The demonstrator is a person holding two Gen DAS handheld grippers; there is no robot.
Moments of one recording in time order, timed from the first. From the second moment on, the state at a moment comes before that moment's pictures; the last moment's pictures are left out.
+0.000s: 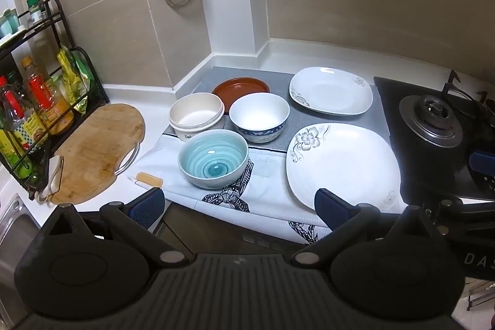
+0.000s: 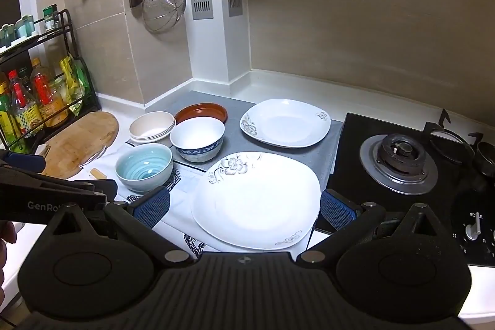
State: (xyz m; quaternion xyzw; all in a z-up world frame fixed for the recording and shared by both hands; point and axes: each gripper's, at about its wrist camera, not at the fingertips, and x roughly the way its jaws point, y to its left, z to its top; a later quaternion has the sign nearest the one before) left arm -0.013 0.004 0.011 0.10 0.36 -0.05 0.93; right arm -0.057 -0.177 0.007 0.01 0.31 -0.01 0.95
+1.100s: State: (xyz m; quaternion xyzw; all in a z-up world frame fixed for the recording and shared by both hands) left arm 0.004 -0.010 0.008 0.10 0.36 -0.05 0.93; right arm -0.052 -0.174 0.010 0.02 0.31 -0.02 0.95
